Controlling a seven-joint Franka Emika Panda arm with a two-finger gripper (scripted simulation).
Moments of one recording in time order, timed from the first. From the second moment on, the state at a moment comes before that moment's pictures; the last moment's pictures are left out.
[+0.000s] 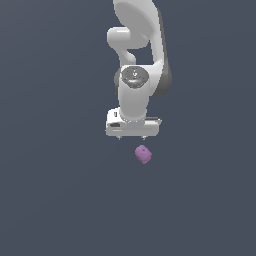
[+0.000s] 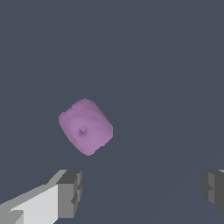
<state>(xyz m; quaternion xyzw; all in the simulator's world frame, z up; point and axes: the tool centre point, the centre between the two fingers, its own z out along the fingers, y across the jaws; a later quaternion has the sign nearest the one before) -0.007 0.015 0.152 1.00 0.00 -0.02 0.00</state>
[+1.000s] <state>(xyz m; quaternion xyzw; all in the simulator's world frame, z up) -0.007 0.039 0.147 1.00 0.04 -0.03 -0.01</state>
